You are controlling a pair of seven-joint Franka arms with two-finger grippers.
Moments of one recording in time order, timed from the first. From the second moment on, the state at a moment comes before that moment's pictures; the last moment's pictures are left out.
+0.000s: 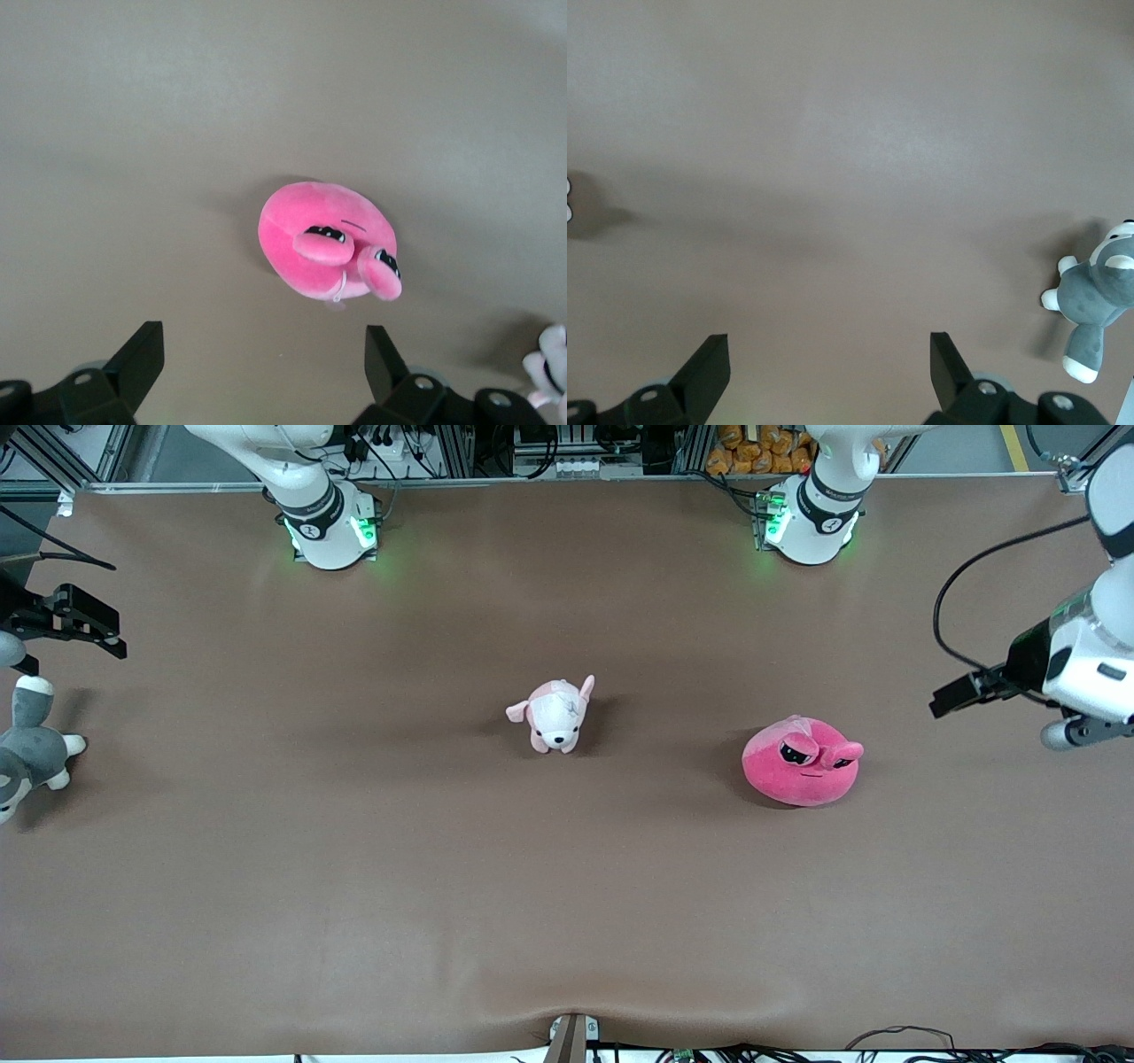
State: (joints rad) left arm 0.11 0.10 -0.17 -1.63 0.02 1.68 -0.40; right arm -0.11 0.03 0.10 -1.46 -0.04 1.48 -0.26
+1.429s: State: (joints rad) left arm 0.21 0.21 -0.17 -1.91 -0.28 1.99 -1.17; right arm -0.12 0.03 0.10 -1.46 -0.05 1.48 -0.26
